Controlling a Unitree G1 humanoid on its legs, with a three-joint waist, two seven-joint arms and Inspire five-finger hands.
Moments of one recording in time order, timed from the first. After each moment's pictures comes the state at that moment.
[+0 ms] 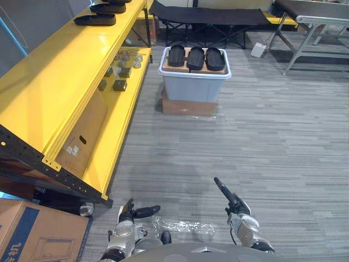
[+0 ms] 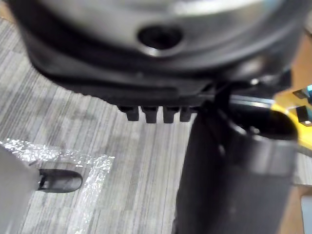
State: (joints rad) left arm 0.02 0.05 0.02 0.98 -0.12 -0.02 0.18; right arm -0.05 -0.01 -0.29 1.02 0.21 -0.05 -0.01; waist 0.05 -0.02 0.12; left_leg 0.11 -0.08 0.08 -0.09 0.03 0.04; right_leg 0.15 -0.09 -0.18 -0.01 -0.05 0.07
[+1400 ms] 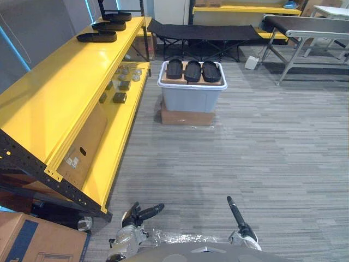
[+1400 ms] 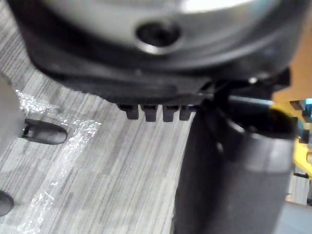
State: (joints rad) left arm 0.05 0.00 0.09 0.99 -0.24 -0.06 0.06; right arm 0.05 0.06 -0.38 1.02 0.32 -0.09 -0.16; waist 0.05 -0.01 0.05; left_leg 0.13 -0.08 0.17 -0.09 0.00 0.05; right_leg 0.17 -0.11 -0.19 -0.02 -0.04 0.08
